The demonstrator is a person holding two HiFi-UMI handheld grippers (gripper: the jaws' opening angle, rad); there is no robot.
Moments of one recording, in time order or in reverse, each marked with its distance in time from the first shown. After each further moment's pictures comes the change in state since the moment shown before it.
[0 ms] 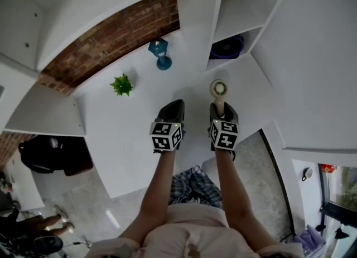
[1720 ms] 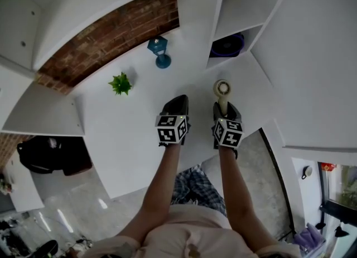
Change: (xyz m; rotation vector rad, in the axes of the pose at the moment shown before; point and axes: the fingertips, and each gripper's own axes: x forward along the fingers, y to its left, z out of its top) left arm 0.026 0.000 -0.009 -0.053 0.045 0.015; right arm 0.008 -0.020 -0.017 0.040 0.012 -0.002
